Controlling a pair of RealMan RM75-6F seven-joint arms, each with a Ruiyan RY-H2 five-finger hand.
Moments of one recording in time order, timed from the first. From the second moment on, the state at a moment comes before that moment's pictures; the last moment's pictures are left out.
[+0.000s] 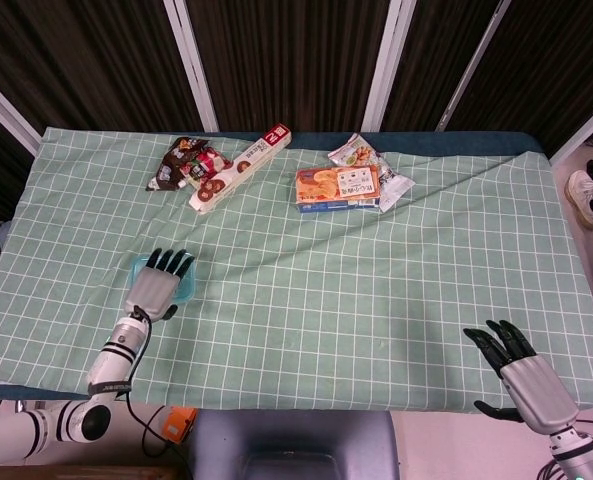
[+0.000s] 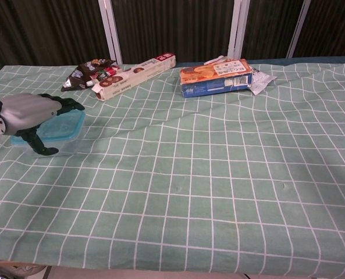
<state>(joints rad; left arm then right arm) -0.75 -1.47 -0.05 -1.46 0.91 1.01 0.64 0.09 -1.04 -0.12 -1.63 -1.78 1.45 0.03</state>
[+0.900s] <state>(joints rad) -0.65 -1.41 -0.03 -1.54 1.10 1.05 0.47 0.10 -1.04 -0.13 -1.63 -1.79 1.45 0.02</state>
